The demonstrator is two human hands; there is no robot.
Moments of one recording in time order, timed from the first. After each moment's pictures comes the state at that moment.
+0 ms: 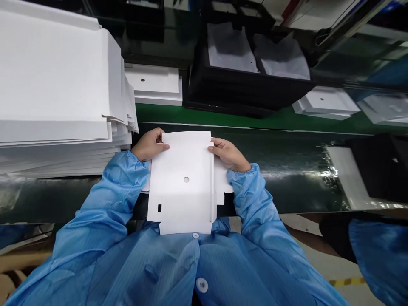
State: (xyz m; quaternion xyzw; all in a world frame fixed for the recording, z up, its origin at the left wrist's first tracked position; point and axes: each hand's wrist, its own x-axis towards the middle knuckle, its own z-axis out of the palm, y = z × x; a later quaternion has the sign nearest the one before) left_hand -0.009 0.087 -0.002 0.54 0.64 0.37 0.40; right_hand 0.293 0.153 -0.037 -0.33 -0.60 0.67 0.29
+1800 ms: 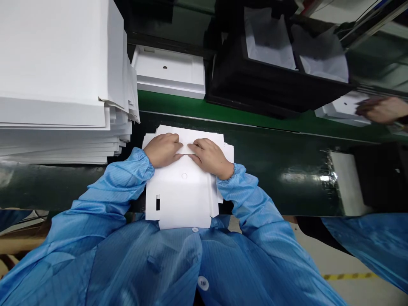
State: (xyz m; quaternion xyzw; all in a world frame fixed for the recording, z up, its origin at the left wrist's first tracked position) left_hand 0.028 0.067 -0.003 0.84 0.54 0.00 0.06; right_hand 0.252 0.123 -0.030 -0.25 -0.96 0.09 0.11
